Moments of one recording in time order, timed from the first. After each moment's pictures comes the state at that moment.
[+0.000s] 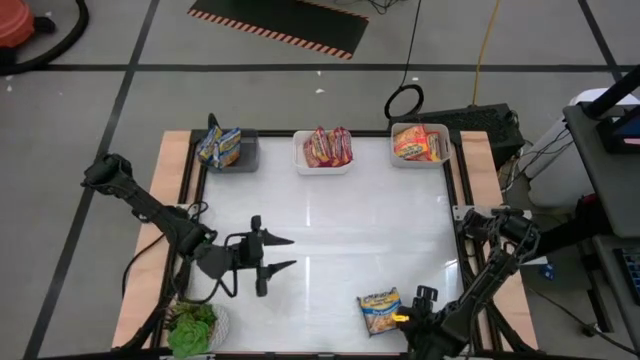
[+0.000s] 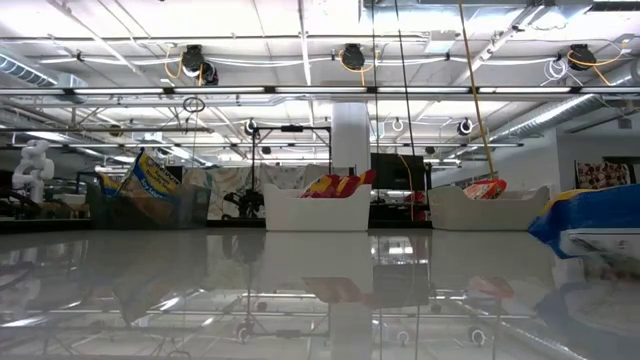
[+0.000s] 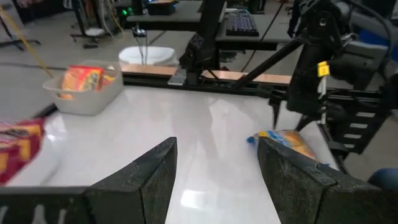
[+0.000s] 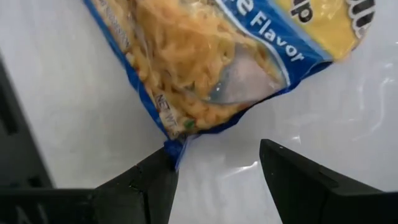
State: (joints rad) left arm -0.62 1.28 0.86 0.12 -0.72 -0.23; right arm 0.97 1.89 1.17 -0.92 0.24 1.24
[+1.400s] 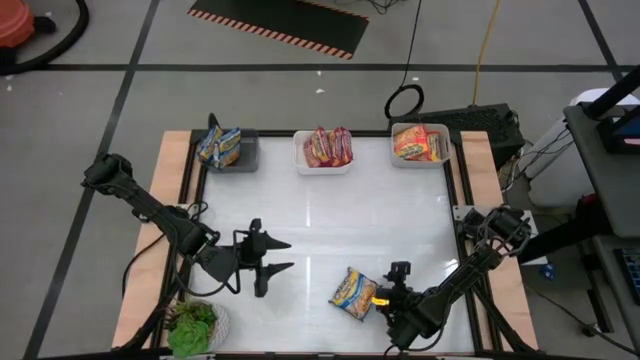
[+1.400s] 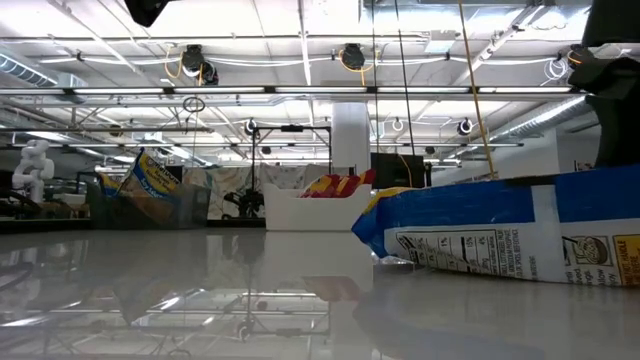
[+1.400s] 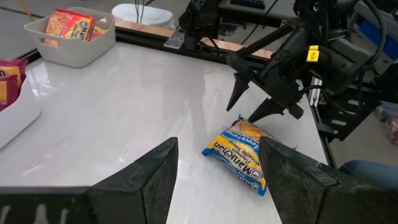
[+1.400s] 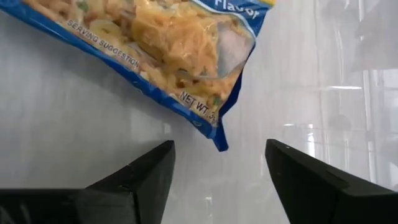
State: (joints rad) left arm -0.61 1.28 0.86 -0.03 -0.65 -0.47; right arm 0.83 1.90 1.17 -0.90 0.54 0.85
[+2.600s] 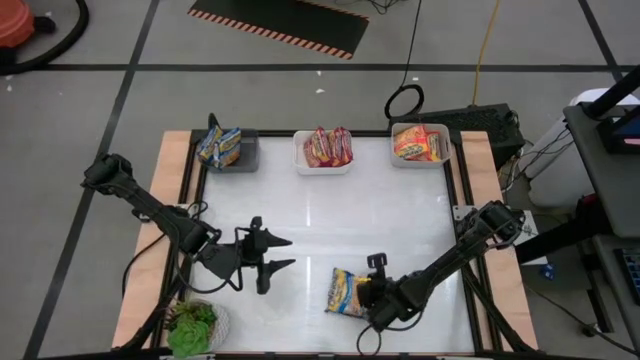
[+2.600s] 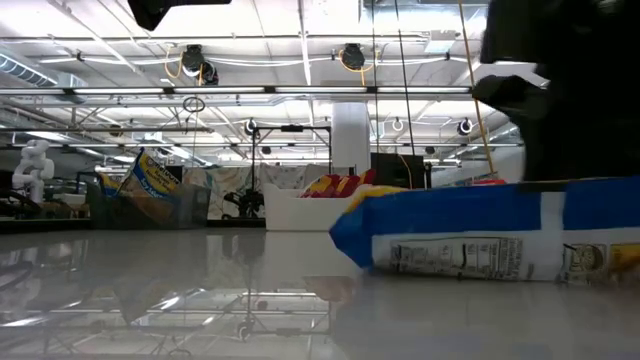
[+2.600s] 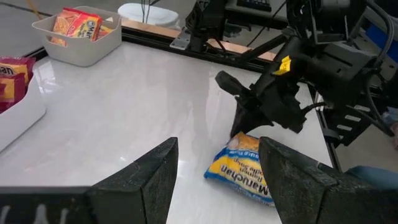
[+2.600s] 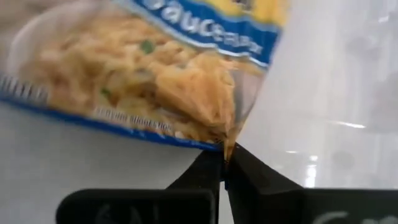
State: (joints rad) left arm -0.59 1.28 0.86 -0.03 -0.65 -0.47; right arm 0.67 1.90 1.17 -0.72 0.48 0.44
